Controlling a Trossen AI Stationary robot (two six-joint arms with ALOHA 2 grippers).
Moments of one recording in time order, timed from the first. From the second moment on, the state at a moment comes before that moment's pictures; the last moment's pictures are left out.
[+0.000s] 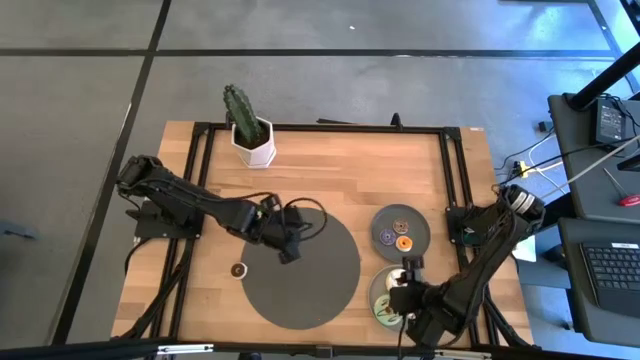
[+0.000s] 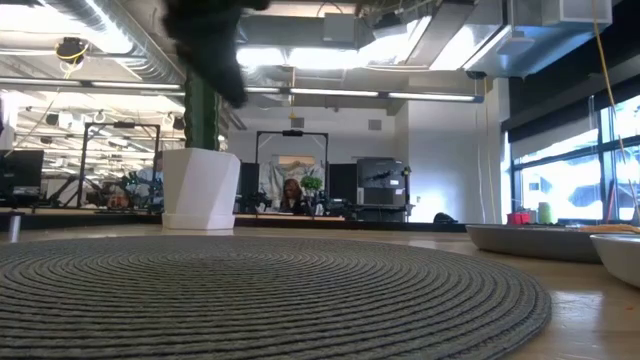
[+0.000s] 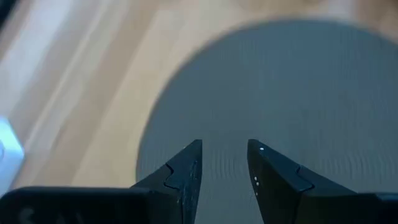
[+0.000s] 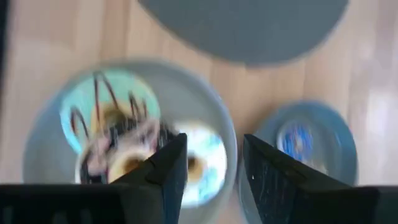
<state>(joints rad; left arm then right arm) -0.32 1.58 1.25 -0.84 -0.45 -0.65 0.90 1.76 1.41 -1.18 0.45 0.75</state>
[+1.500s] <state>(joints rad) -0.69 1.65 1.05 -1.05 -0.13 -0.72 0.40 1.47 0.87 -0.11 0.05 -0.08</state>
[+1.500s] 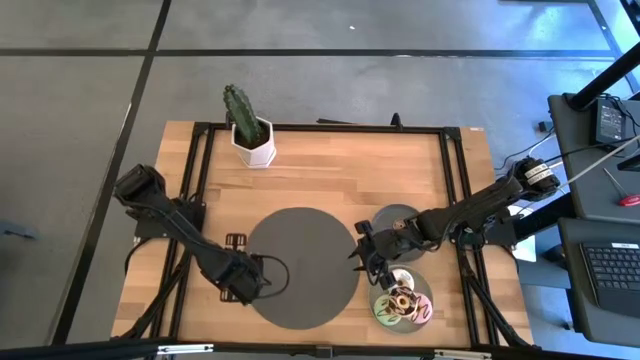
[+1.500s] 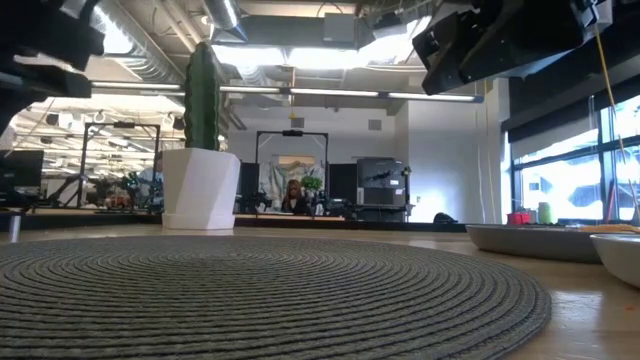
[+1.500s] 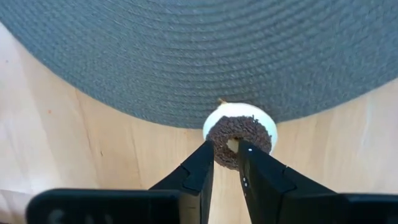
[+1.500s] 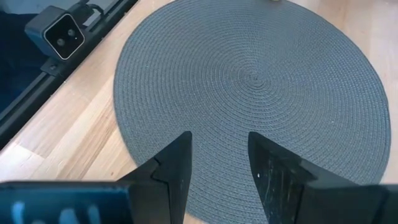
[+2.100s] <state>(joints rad) -0.71 1.69 1.05 -1.05 -0.14 -0.70 0.40 1.47 0.87 -0.11 0.05 -0.09</state>
